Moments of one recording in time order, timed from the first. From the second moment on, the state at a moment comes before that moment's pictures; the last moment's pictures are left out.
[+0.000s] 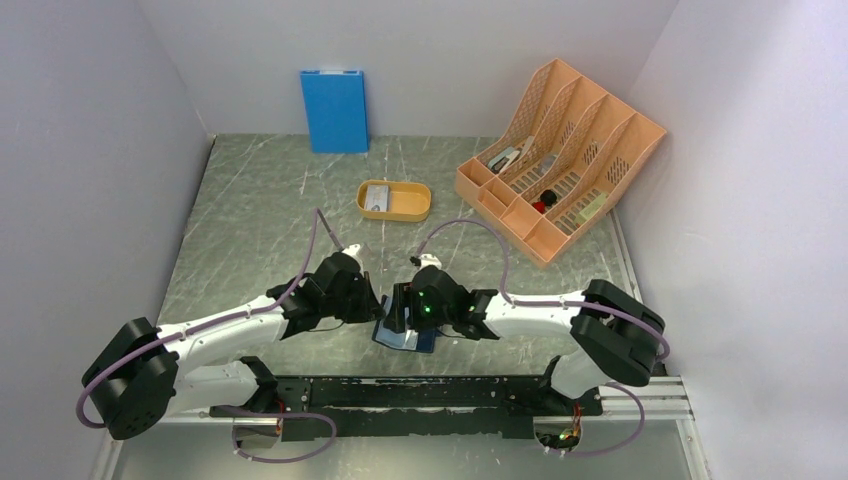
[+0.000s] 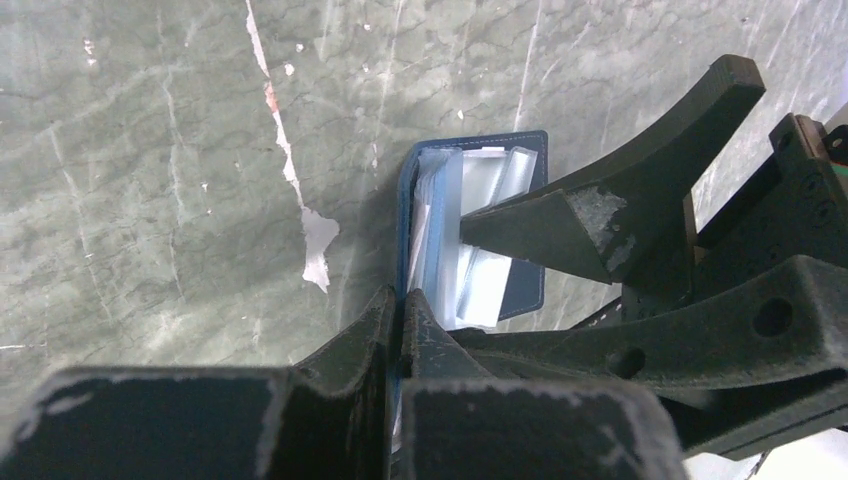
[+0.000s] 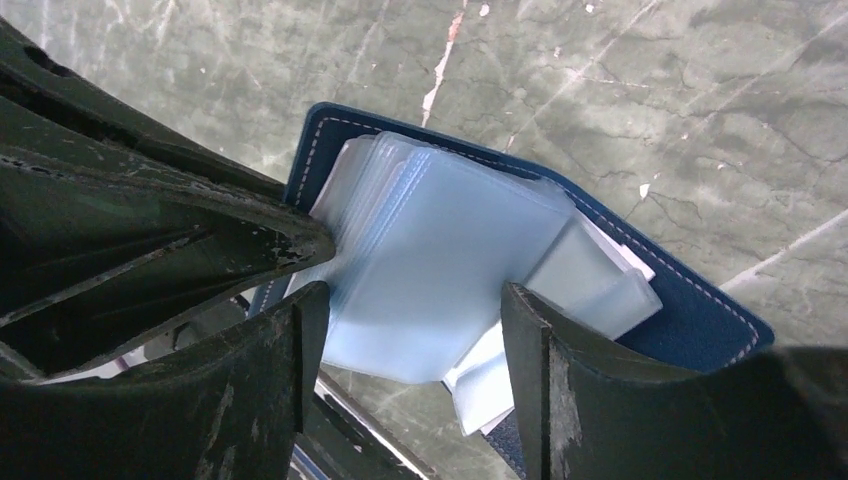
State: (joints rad) left arm -0.82 1.14 0.51 -0.14 0.08 -0.85; right arm 1.05 1.47 0.63 0.12 -0.01 0.81
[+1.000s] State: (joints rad) left arm -0.83 1.06 0.44 -0.17 0.03 -0.89; right arm 1.00 1.33 0.48 0.03 0.09 0.88
